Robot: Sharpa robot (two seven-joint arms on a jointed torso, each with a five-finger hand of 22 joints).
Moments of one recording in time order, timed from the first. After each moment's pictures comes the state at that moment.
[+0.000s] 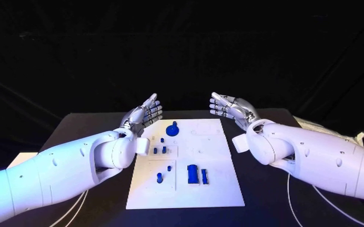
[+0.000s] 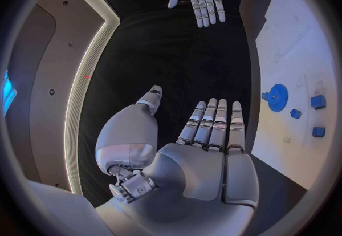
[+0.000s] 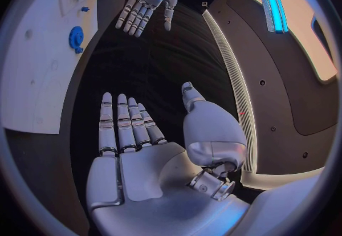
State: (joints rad) left arm 1.06 -0.76 -0.01 1.43 0.10 -0.42 0.38; left_hand 0.71 -0.01 0.22 0.00 0.01 0.51 0.10 0.03 0.01 0.53 0.08 0.09 0.01 0.48 0.06 0.14 0.03 0.11 0.40 0.14 0.01 0.25; right arm 1.09 -0.77 -0.01 1.45 -0.25 -0.45 0.32; right_hand 0.74 0.00 0.11 0.00 0.06 0.50 0.10 0.01 0.10 0.57 0.04 0.02 0.06 0.60 0.01 0.05 0.12 0.12 0.53 0.11 0.15 0.01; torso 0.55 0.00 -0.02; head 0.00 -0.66
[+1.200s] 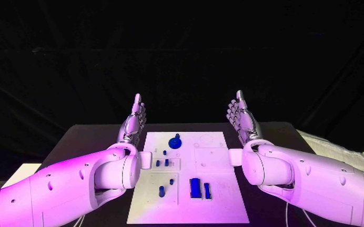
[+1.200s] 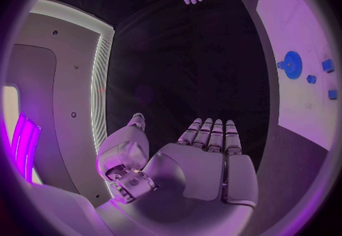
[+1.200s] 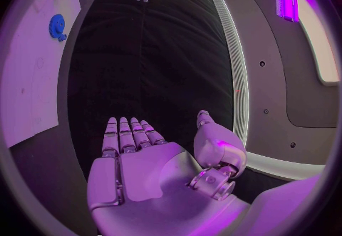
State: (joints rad) left arm 1.05 -0.78 0.00 1.57 0.01 -0.76 0.50; left_hand 0.16 0.00 0.01 0.00 0.00 0.12 0.00 0.00 0.00 0.12 0.00 0.01 0.00 0.11 0.00 0.01 0.00 0.01 0.09 0.00 0.00 0.01; right arm 1.05 -0.78 0.00 1.57 0.00 -0.77 0.50; right_hand 0.17 0.00 0.01 0.00 0.01 0.12 0.00 0.00 0.00 0.13 0.00 0.01 0.00 0.13 0.00 0.01 0.00 0.02 0.12 0.00 0.01 0.00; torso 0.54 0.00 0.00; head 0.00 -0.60
